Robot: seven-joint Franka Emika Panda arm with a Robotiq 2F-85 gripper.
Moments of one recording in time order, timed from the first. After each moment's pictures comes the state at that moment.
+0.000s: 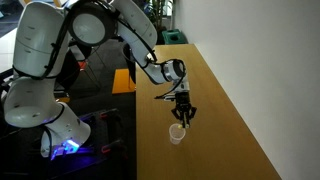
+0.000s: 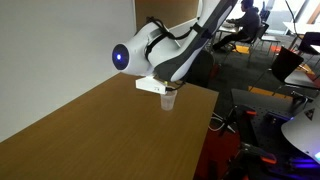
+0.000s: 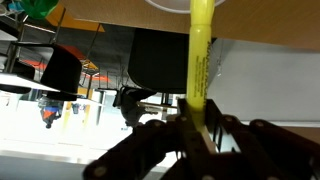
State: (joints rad) arm 0.14 0.63 -0.11 -1.89 -1.00 1.89 2.36
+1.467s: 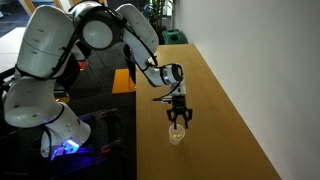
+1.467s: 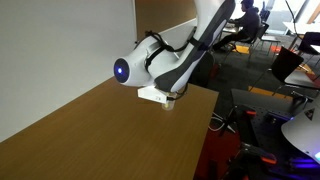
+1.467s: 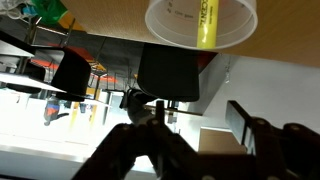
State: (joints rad) arm 0.14 0.70 -0.09 -1.88 -0.96 1.88 2.39
